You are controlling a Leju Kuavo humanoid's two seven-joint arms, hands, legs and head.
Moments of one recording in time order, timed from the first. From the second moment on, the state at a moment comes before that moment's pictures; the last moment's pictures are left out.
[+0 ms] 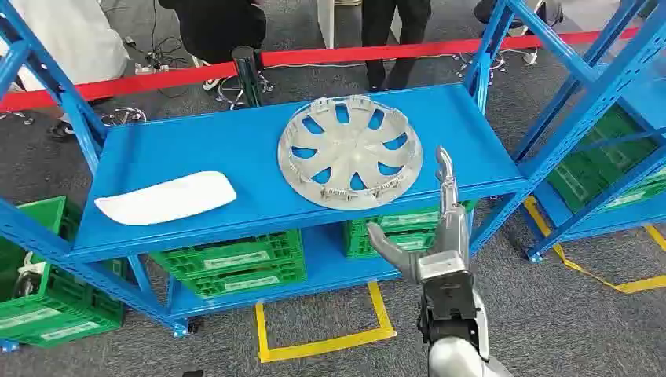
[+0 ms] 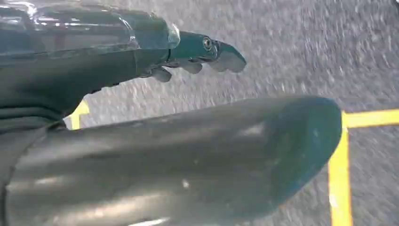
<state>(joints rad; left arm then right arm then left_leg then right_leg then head) -0.07 -0.07 -0.42 -0.24 0.28 0.42 -0.15 -0.11 -0.21 0.57 -1.86 0.40 -0.69 0.06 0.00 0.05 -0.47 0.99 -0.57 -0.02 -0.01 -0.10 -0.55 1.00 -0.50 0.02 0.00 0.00</state>
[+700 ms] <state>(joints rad) -0.07 -0.03 -0.41 -0.22 0.26 0.42 -0.03 -0.03 -0.21 0.54 -1.89 0.35 -0.69 0.02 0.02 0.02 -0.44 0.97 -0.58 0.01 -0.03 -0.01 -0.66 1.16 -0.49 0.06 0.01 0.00</state>
